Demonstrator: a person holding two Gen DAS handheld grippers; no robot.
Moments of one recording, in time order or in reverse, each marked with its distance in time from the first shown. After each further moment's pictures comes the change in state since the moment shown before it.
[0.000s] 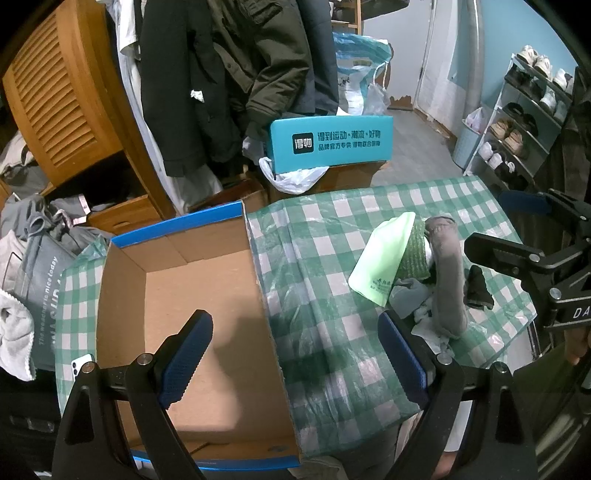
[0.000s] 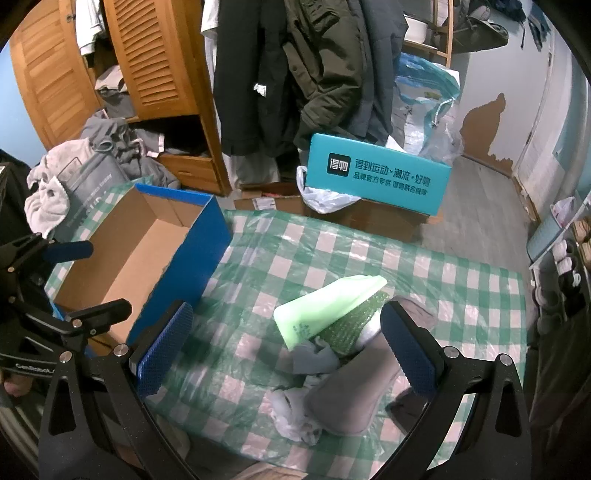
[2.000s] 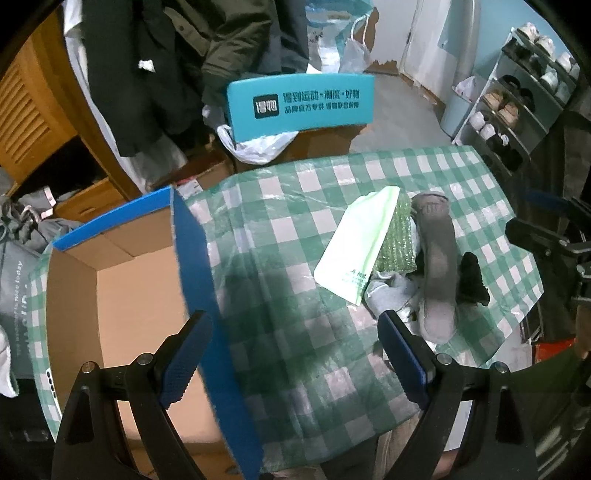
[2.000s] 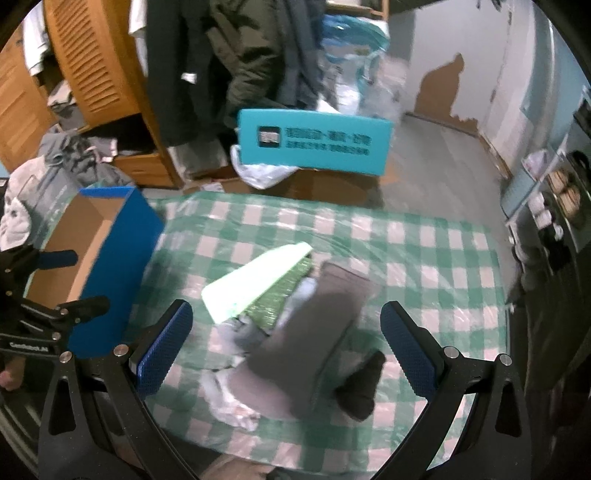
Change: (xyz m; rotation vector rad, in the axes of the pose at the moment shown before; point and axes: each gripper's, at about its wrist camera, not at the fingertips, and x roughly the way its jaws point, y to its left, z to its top) left arm 0.059 -0.035 0.036 0.032 0.170 -0.054; right arm 0.011 -0.093 -0.032 0.179 0.082 -0.056
